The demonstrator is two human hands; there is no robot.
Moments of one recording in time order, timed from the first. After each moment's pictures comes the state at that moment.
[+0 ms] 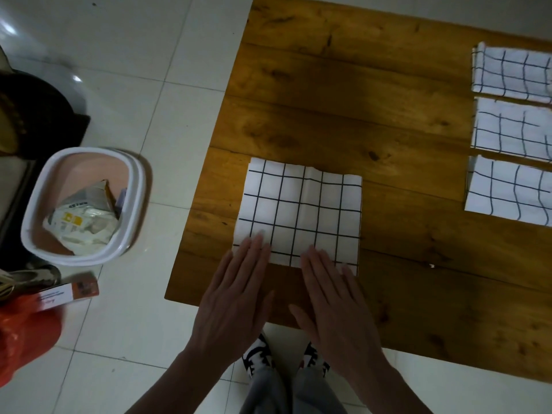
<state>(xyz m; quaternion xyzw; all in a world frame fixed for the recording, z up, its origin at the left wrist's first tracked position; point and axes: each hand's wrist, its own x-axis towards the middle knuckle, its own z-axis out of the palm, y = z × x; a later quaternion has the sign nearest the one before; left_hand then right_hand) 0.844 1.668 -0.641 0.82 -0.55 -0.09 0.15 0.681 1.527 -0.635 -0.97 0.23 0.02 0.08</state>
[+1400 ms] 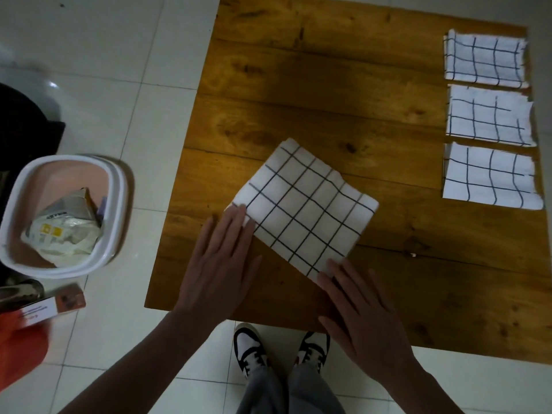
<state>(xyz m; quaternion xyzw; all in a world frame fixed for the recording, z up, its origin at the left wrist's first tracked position) 0.882 1.623 -0.638 0.82 -0.57 -0.07 0.03 0.615 1.491 -0.634 -0.98 0.21 0.02 0.07</state>
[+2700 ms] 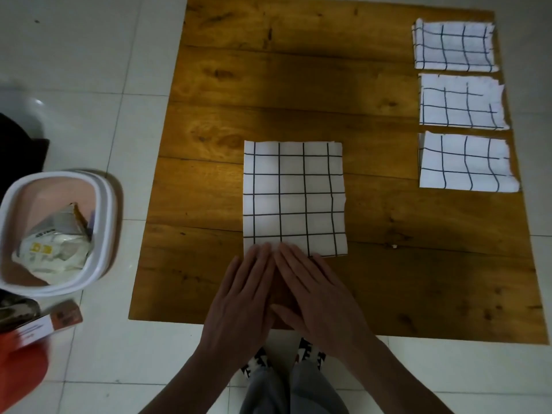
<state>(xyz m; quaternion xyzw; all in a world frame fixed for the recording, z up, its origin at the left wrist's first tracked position) 0.806 1.632 -0.662 0.77 -0.63 -0.07 0.08 0.660 1.496 -0.645 -0.97 0.20 0.07 0.12</state>
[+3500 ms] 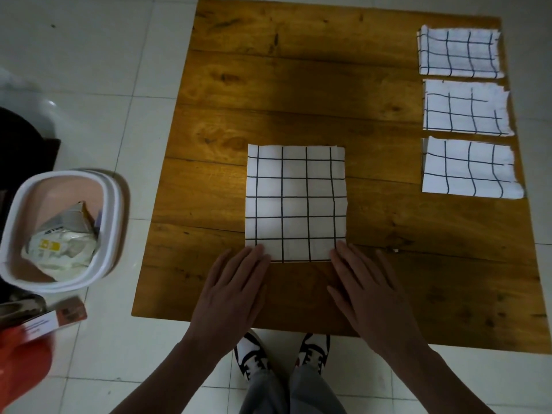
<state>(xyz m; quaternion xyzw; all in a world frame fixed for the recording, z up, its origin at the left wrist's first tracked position) 0.830 1.630 -0.650 0.77 -0.63 -0.04 0.12 0.603 1.451 -0.639 -0.97 0.26 0.01 0.01</state>
